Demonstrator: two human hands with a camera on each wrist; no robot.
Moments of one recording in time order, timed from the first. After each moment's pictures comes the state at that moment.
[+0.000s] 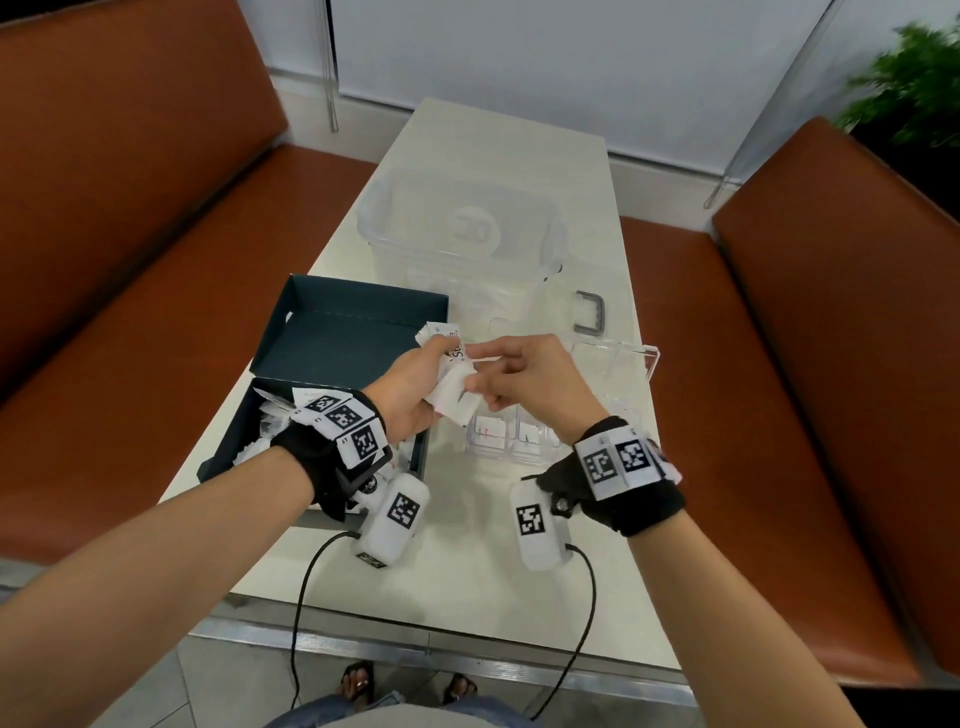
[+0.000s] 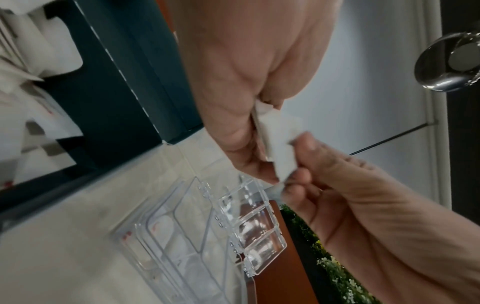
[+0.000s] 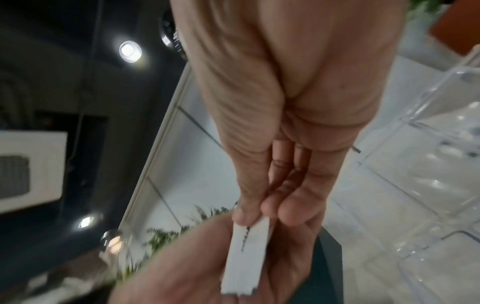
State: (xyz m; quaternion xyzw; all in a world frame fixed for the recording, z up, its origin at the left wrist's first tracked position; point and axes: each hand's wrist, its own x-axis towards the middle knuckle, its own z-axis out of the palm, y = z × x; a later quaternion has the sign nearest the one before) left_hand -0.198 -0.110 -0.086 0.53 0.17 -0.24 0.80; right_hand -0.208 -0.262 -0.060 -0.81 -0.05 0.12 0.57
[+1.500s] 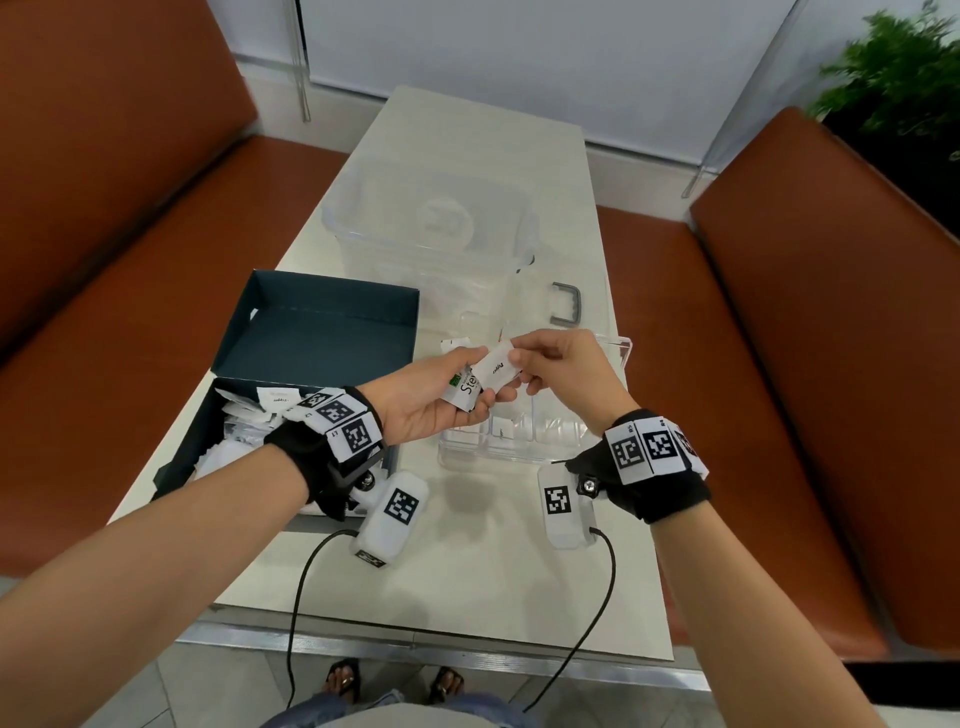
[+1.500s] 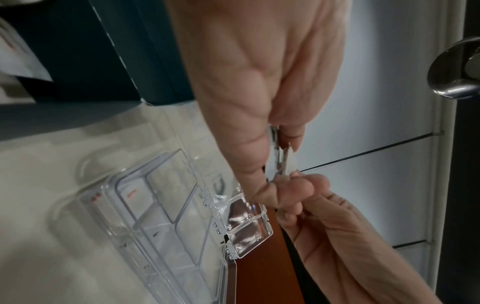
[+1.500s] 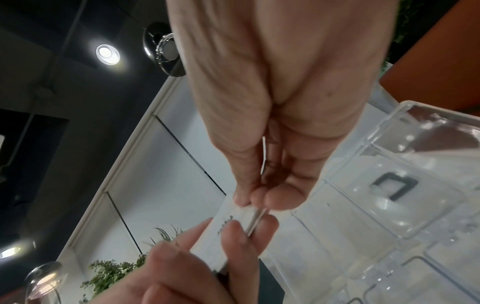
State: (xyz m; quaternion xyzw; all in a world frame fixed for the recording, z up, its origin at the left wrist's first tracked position) left_hand -0.195 -0.144 -0.088 0.46 0.08 -0.38 0.80; right_hand -0.195 -0.322 -0.067 -0.84 -0.03 0.05 0.54
